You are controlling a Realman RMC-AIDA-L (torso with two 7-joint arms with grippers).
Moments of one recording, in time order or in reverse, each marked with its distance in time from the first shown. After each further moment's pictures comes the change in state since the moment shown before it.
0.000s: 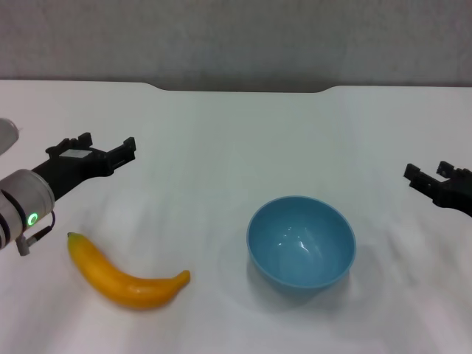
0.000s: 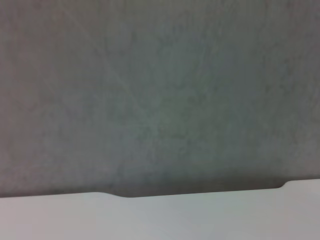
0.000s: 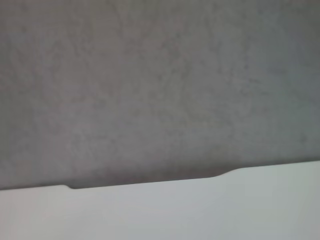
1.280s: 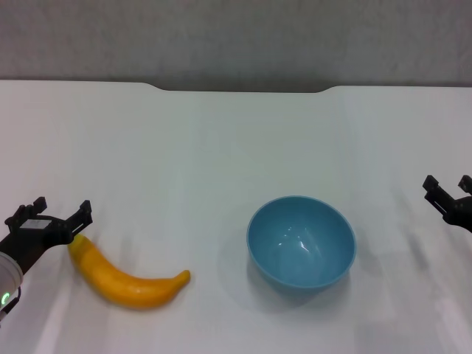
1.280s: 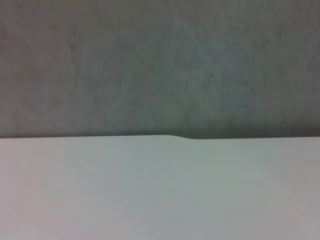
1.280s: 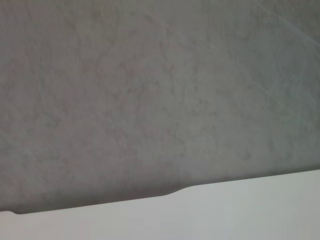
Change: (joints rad) left arm -0.066 -0.049 -0.008 0.574 -0.649 -0.340 0.707; right arm 0.204 0.041 0.010 0.631 0.645 -0.310 -0.654
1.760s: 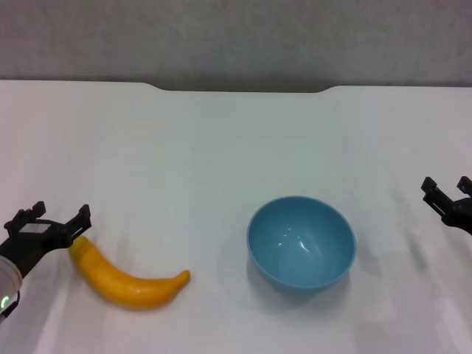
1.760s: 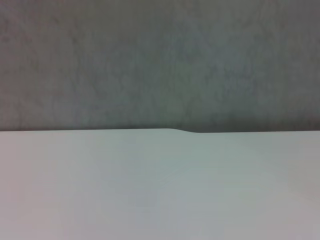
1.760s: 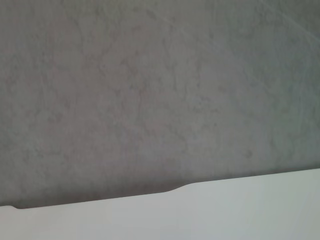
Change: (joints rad) left arm 0.004 -0.001 0.002 0.005 0.002 0.008 -0.001; right arm 0.000 0.000 -0.007 0.000 -0.001 0.005 -0.008
